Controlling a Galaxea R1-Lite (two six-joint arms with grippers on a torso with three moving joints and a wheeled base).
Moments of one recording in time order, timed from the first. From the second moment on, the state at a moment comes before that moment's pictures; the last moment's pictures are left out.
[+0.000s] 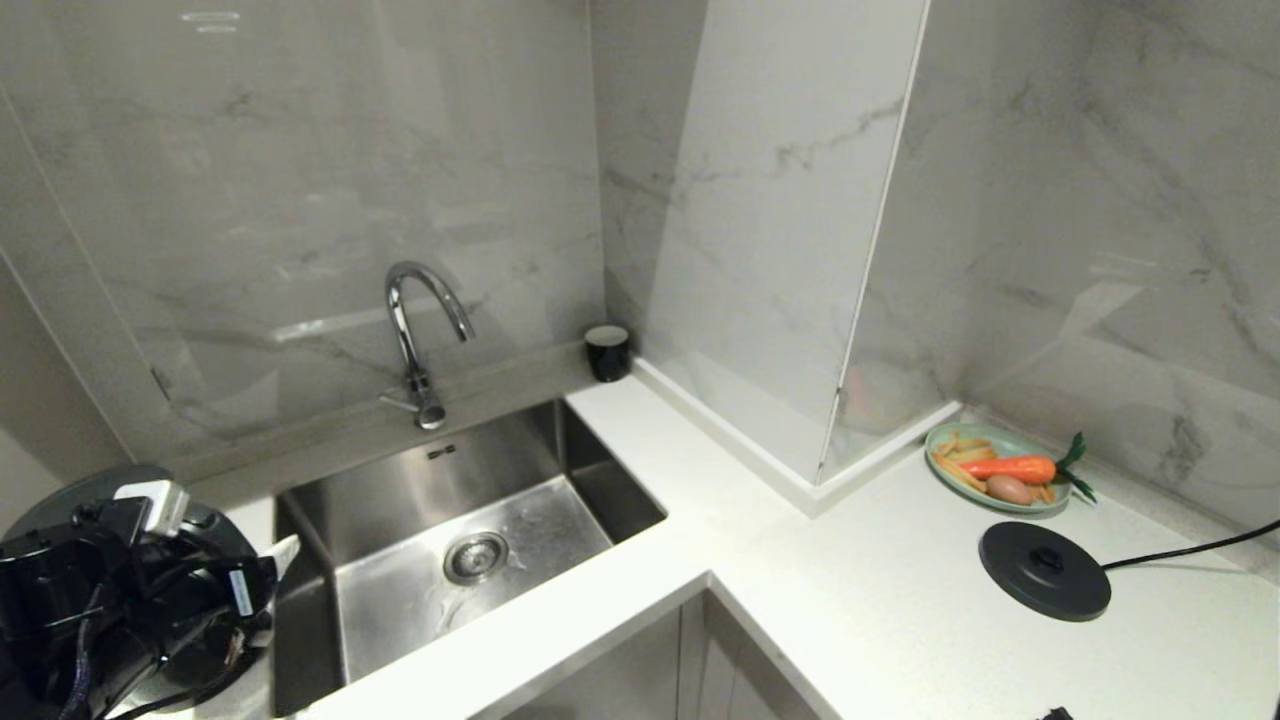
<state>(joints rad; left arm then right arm) 0.30 2.01 -0.13 -1.52 -0.14 0.02 0.00 0.00 0.00 0.00 0.00 -0.01</state>
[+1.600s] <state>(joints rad) 0.37 1.69 0.00 -1.31 -0.15 0.02 0.00 0.00 0.00 0.00 0.00 -0.01</state>
